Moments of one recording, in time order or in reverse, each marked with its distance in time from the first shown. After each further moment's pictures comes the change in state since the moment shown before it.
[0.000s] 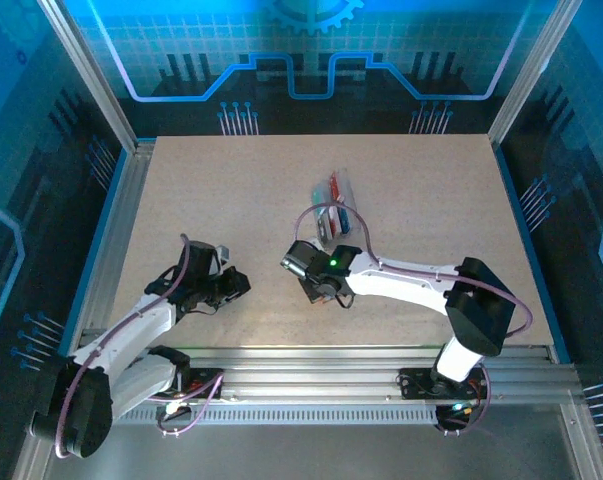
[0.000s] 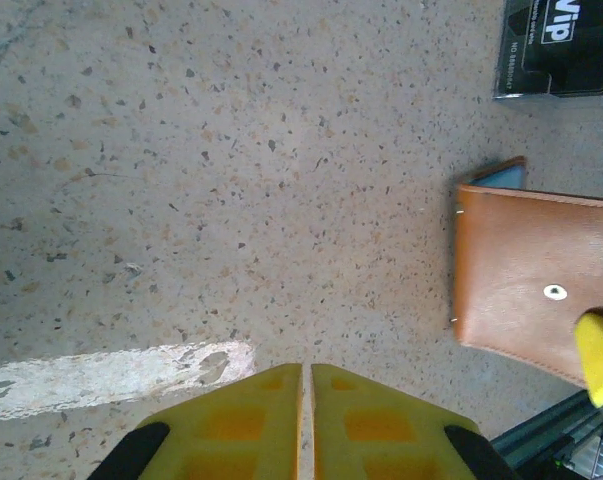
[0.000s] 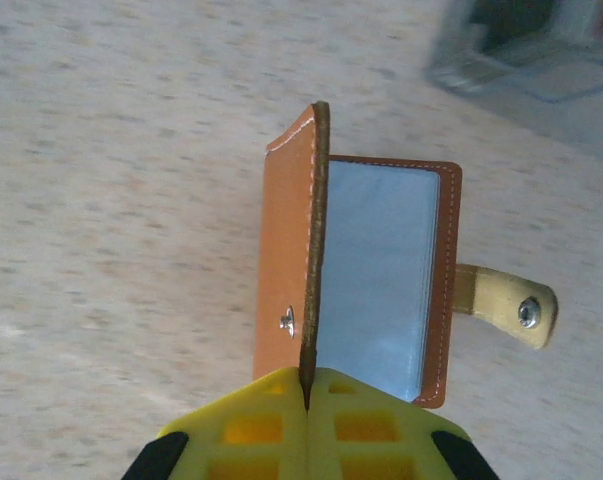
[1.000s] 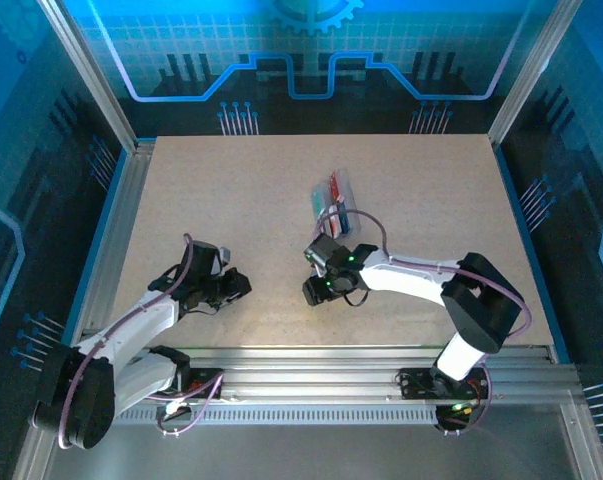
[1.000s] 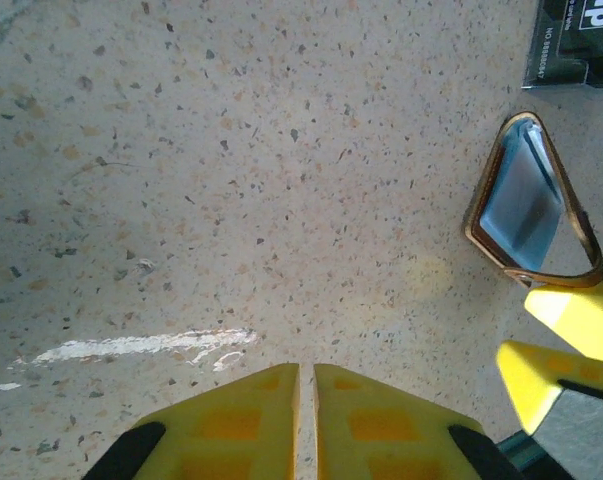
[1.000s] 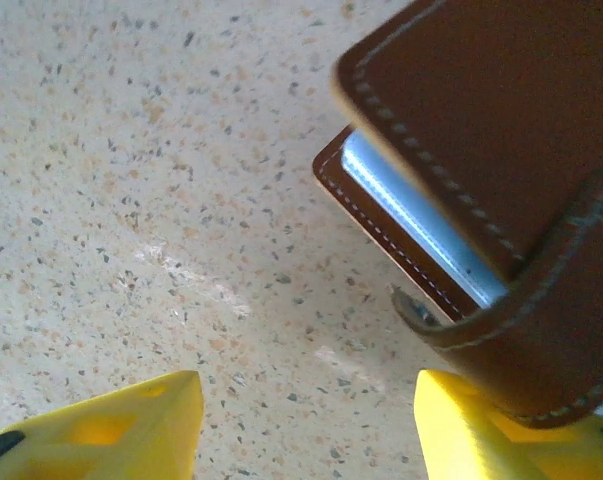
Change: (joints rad) left arm 0.000 0.045 0.000 0.005 0.005 0.003; right arm -0.167 -0.024 -0.189 0.249 -0.433 -0.036
